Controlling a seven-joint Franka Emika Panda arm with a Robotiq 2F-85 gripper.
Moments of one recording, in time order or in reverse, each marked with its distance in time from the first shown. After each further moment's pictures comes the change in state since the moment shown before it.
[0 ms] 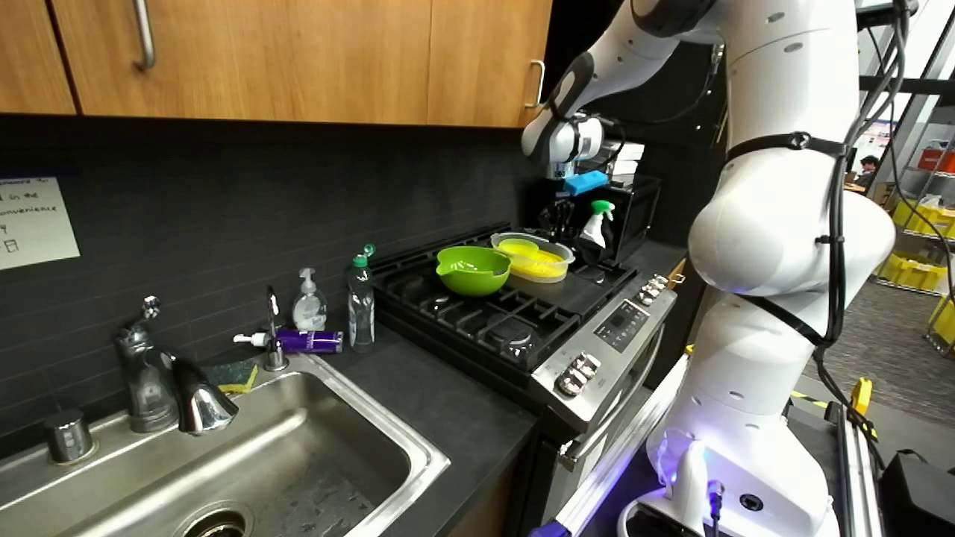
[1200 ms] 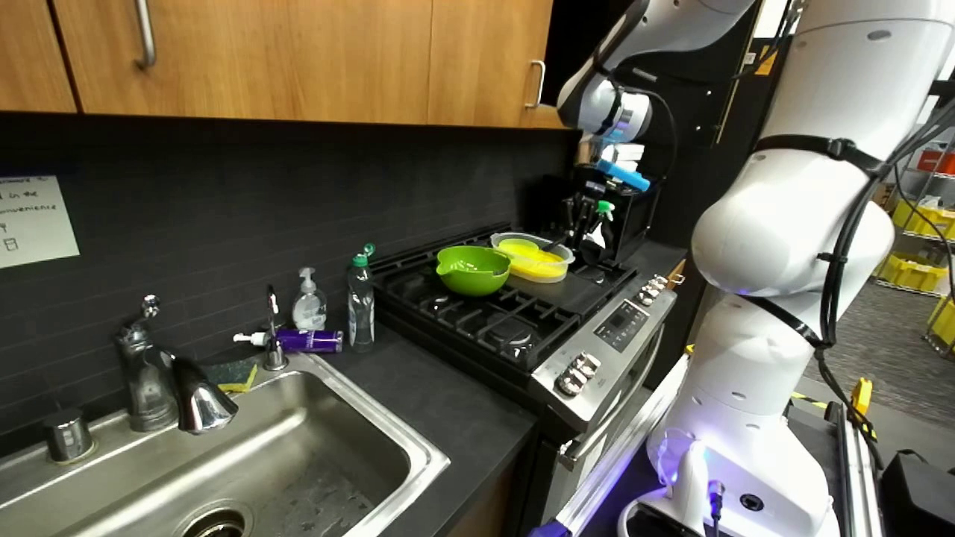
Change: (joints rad) arm 0.023 -0.322 -0.097 -0.293 0.362 -0.343 -0.108
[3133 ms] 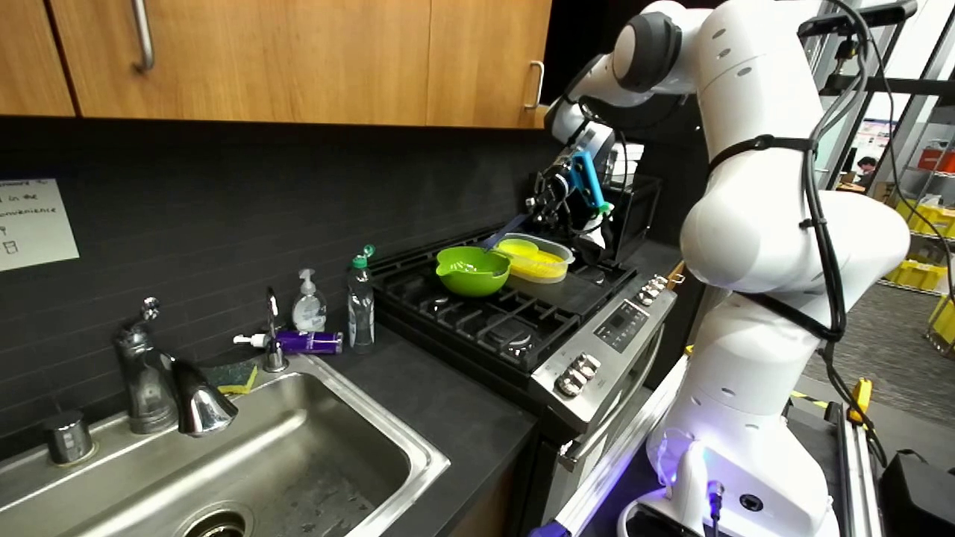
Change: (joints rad) arm -0.174 0.579 0.084 0.711 0.506 -0.920 -0.138
